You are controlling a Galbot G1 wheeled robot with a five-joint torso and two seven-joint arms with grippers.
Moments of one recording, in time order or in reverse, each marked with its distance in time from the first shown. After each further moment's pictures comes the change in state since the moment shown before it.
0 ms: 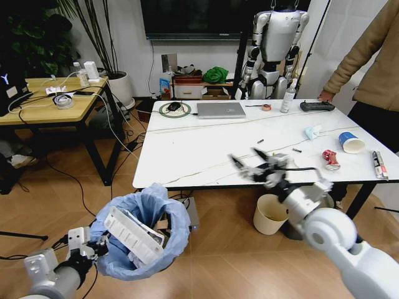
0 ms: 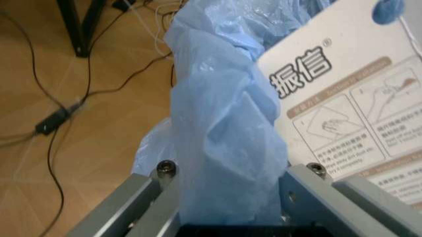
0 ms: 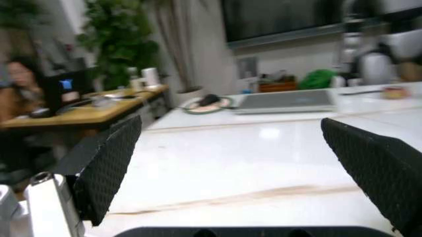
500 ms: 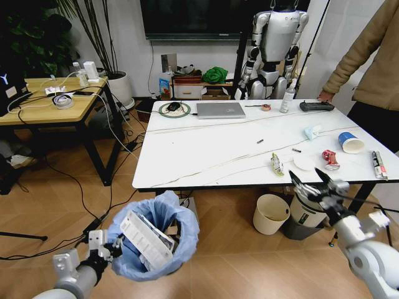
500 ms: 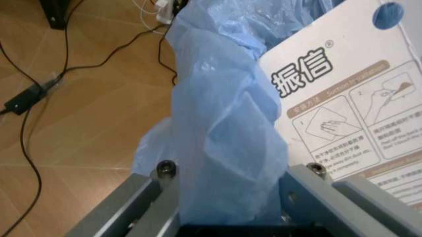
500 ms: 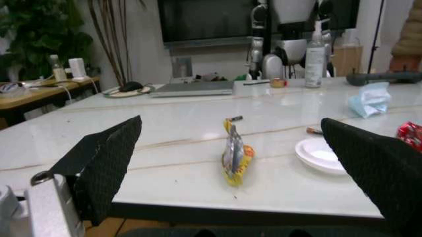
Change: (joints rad) left arm -0.069 0.011 0.115 0.140 0.021 -0.026 0.023; right arm -0.255 0.220 0.348 -0.130 -0.196 0.136 -0.234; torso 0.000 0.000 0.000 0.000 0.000
